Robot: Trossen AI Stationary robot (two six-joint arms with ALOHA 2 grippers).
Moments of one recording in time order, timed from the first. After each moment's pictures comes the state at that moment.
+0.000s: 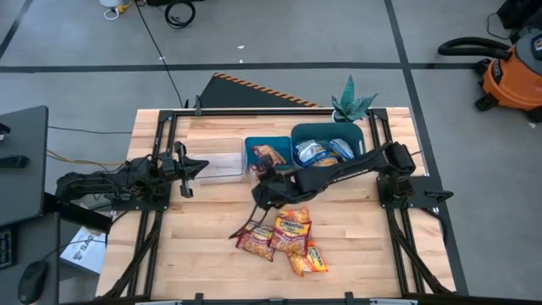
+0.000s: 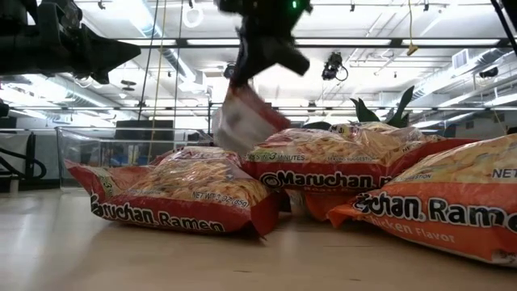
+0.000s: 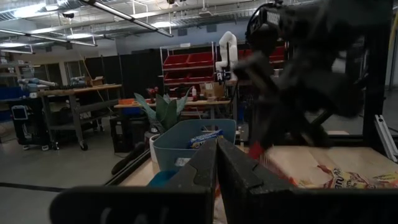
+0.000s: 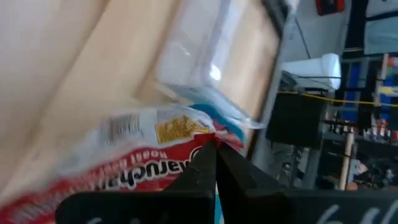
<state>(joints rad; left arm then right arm) 0.05 0.08 0.01 0.28 -0.20 0.09 0.19 1.98 1.68 -0.67 0.67 -0.60</state>
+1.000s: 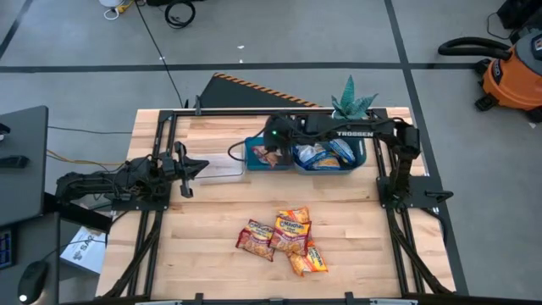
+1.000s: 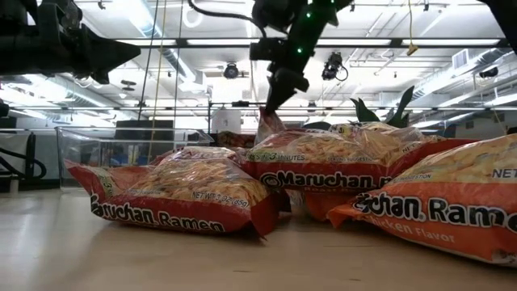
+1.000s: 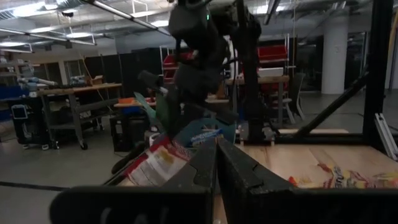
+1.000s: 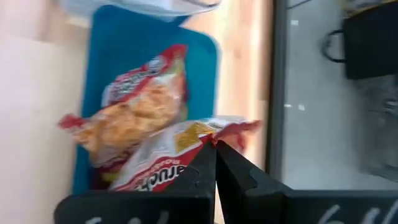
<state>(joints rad) 0.05 0.08 0.01 0.28 -0.20 0.09 -0.22 1.86 1.62 -0.73 0.30 -0.48</state>
